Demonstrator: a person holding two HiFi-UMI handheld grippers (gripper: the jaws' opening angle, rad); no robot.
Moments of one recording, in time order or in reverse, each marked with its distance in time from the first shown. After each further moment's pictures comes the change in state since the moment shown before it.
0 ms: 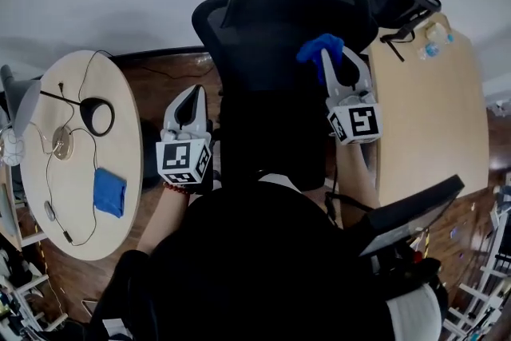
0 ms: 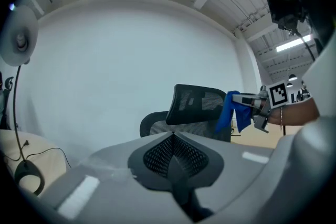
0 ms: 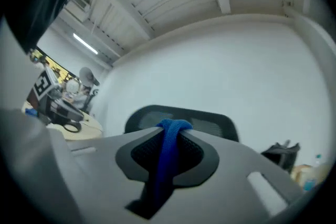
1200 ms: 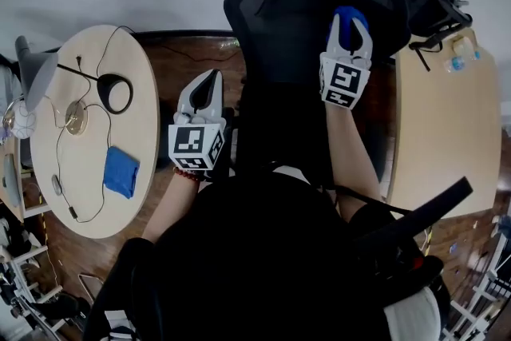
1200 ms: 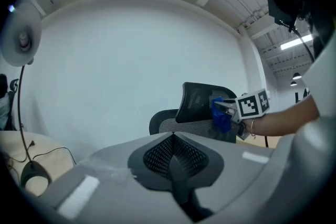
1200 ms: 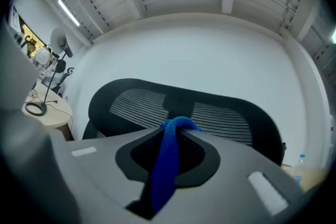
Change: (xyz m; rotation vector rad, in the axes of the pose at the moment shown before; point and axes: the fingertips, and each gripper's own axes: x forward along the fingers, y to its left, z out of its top) left arm -0.002 0.026 0.000 -0.010 0.023 0.040; right arm 0.093 -0.009 -0.047 -0.096 0.107 -0.285
